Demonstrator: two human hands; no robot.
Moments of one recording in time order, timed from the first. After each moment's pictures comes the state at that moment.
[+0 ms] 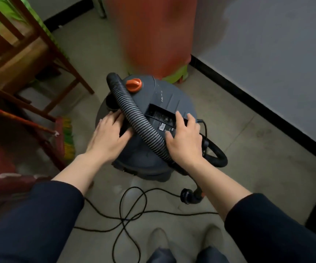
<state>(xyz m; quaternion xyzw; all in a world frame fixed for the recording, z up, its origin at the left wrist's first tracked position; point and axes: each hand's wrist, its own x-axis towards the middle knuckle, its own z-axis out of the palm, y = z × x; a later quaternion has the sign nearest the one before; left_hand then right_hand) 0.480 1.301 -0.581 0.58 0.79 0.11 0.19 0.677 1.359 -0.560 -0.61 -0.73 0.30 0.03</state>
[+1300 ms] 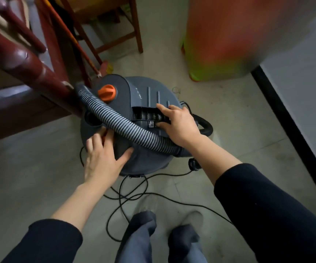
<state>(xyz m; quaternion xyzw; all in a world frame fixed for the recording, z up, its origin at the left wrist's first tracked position) 0.548 1.072 -0.581 0.27 0.94 0.14 0.14 0.623 1.289 -0.573 -0.27 -0.92 0.27 -0.09</state>
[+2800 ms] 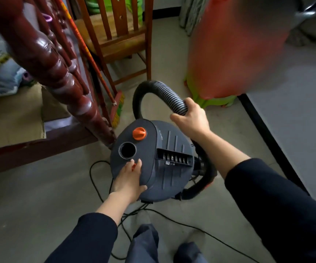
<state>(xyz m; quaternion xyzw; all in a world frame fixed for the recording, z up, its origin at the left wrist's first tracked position) 0.505 1.054 -0.532 0.33 0.86 0.03 0.38 0.537 1.281 -0.431 -0.44 -0.83 0.34 0.07</state>
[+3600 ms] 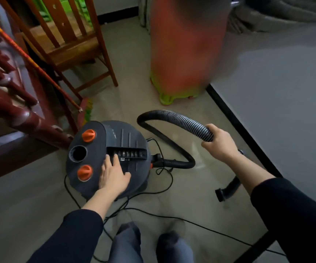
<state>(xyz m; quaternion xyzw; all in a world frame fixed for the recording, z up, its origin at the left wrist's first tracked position) 0.592 1.140 -0.504 0.24 0.91 0.06 0.35 0.788 1.388 -0.440 -0.50 -0.83 0.25 -0.04</state>
